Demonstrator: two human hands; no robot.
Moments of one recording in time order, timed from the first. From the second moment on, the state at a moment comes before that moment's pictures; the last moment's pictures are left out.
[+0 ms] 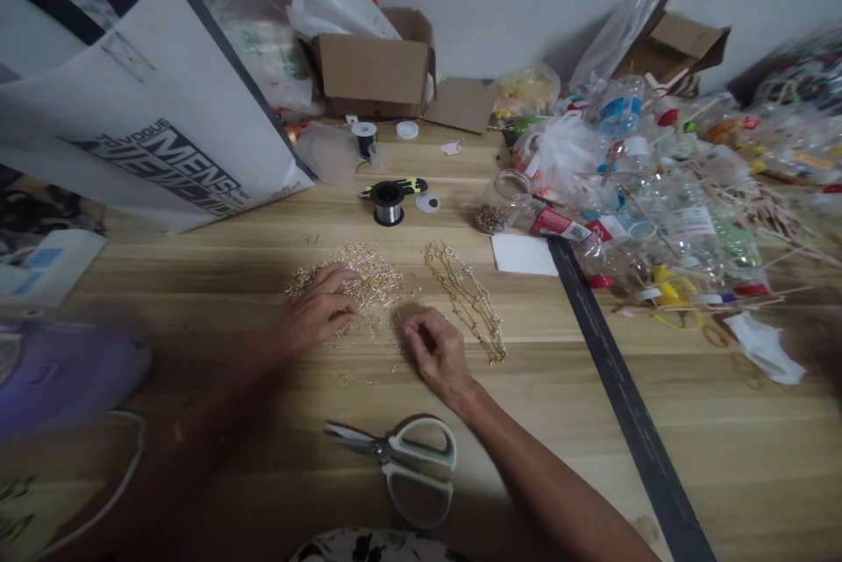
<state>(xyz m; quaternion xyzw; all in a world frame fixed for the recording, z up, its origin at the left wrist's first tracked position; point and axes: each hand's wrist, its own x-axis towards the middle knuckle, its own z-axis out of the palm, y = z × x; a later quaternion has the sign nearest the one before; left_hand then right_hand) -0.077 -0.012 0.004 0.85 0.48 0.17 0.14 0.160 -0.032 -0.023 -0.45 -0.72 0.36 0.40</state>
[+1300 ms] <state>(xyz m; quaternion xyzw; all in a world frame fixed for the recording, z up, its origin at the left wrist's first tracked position) -0.097 -0.011 0.011 0.85 0.48 0.11 0.16 0.160 -0.033 -0.026 -0.45 -0.72 0.35 0.39</state>
